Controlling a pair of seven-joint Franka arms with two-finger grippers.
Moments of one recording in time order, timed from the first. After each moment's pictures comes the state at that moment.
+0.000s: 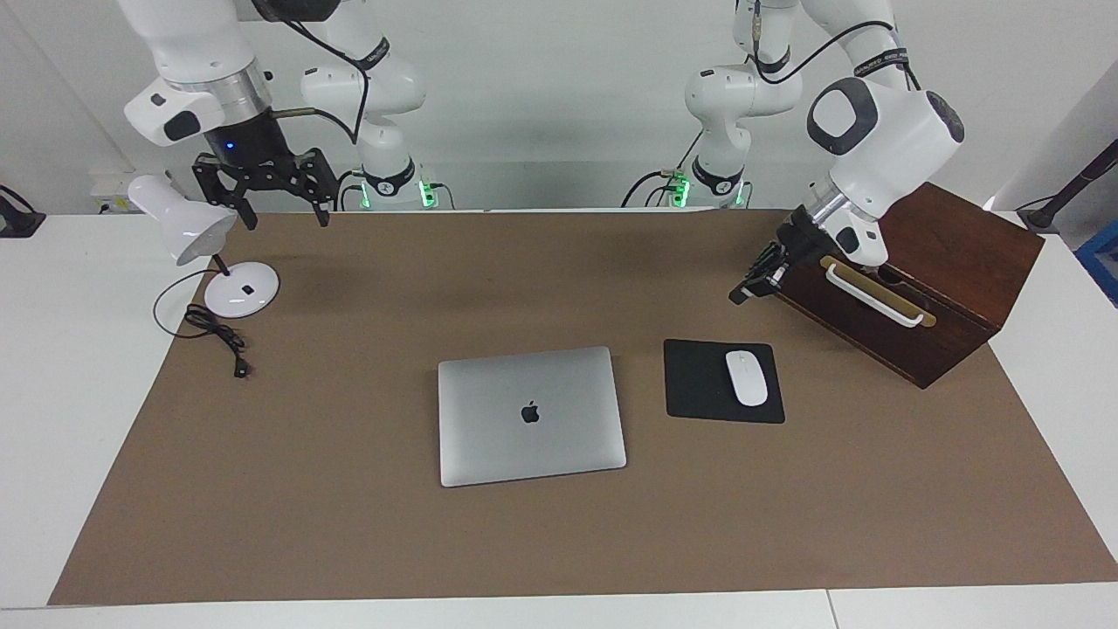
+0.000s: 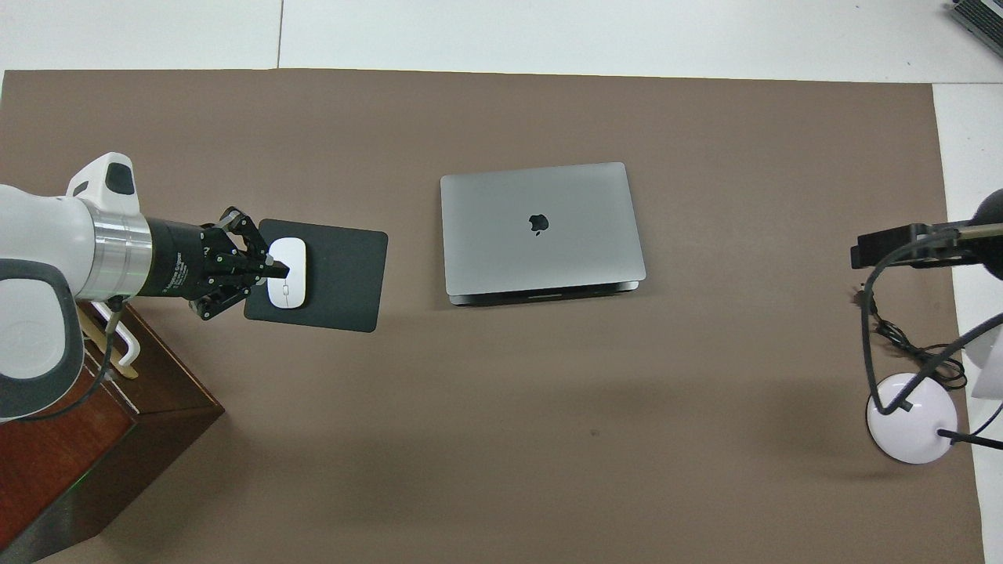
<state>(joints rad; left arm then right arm) 0.04 -0.06 -0.18 -2.04 -0.60 2.09 -0.91 0.16 -0.08 -0.06 -1.62 0.00 1.60 0.02</state>
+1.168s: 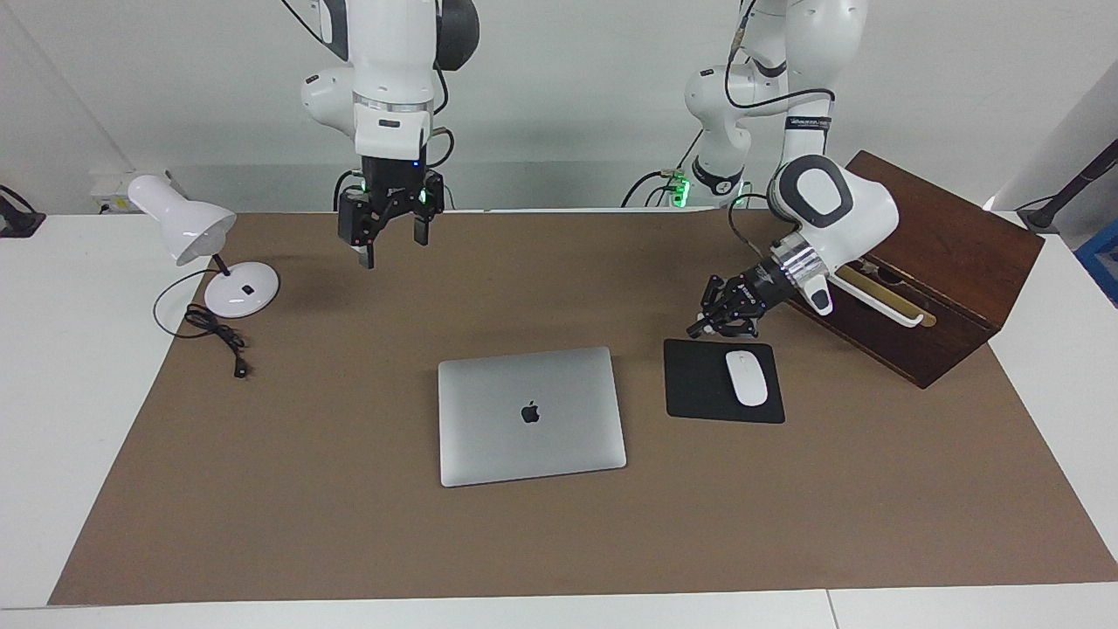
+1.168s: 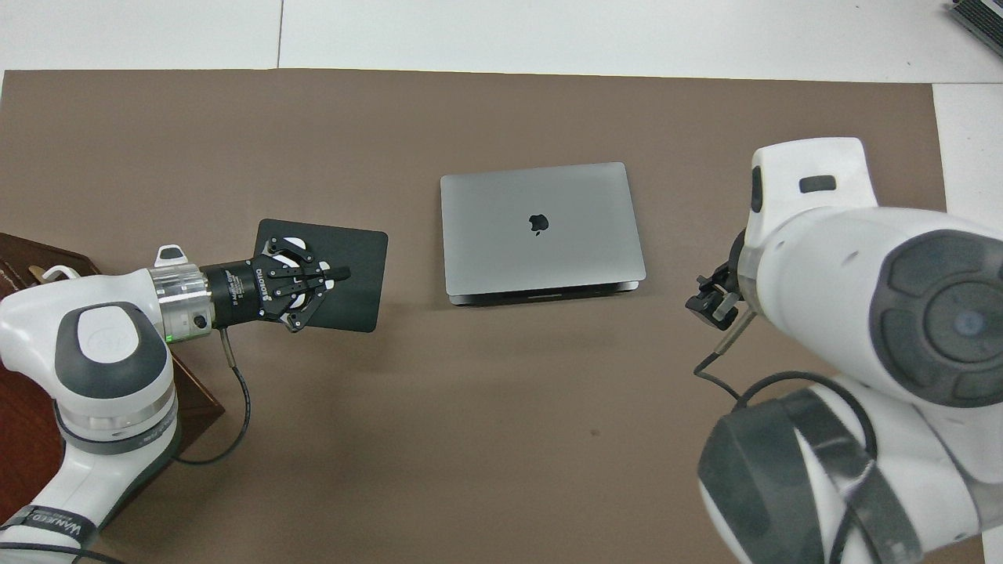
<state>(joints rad) 0.01 0.06 -0.18 -2.28 -1.35 2.26 -1.00 0.46 -0.11 -0.05 -1.84 -0.32 1.95 -0.41</state>
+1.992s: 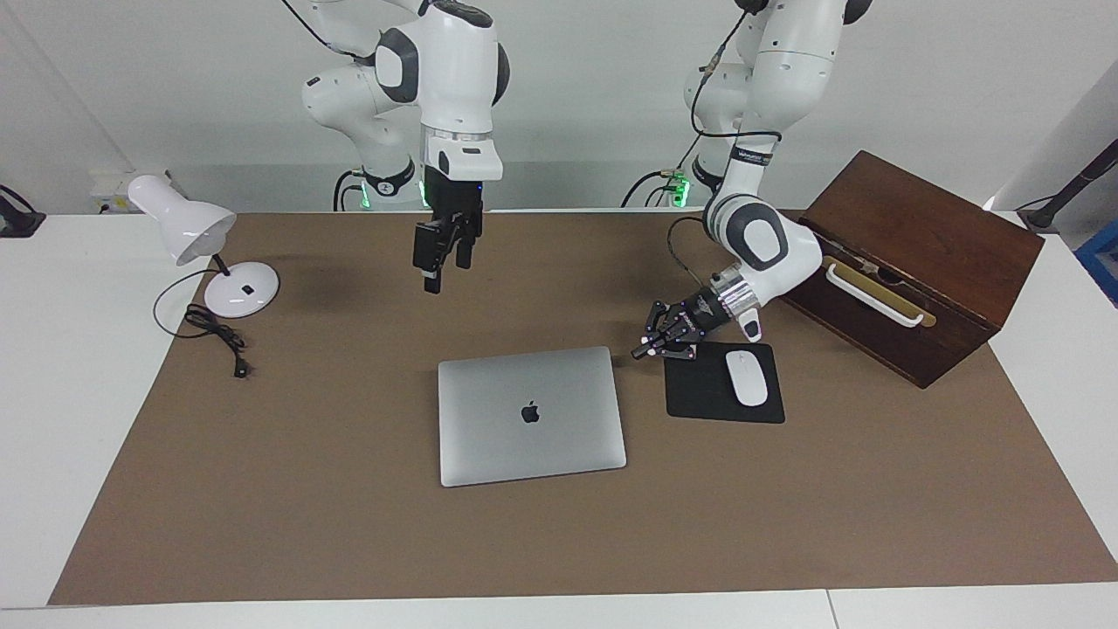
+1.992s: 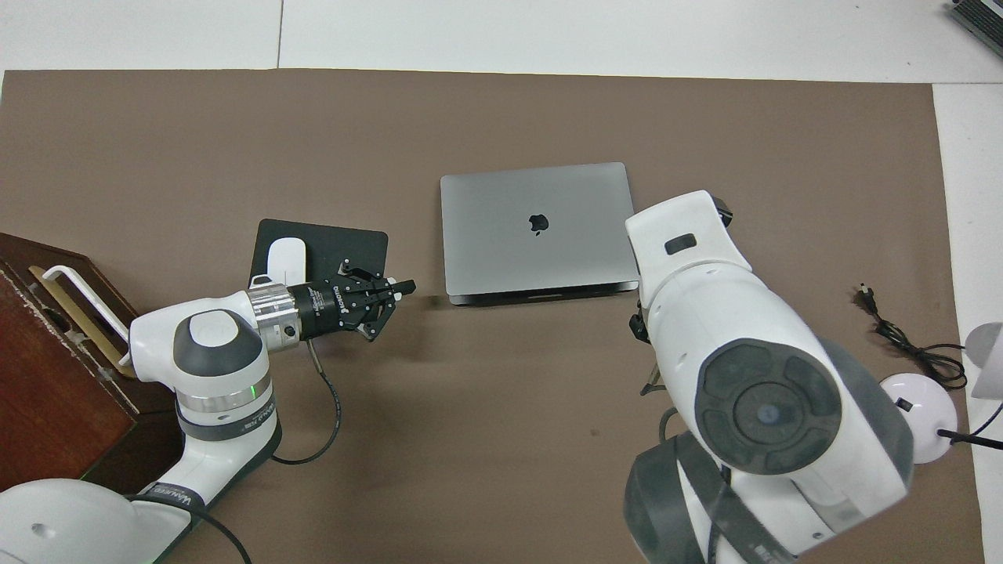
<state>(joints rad) -0.15 0.24 -0.18 -2.26 -1.72 2.38 -0.84 0.55 -0.07 -0.05 -1.98 -0.42 2.19 -0.49</state>
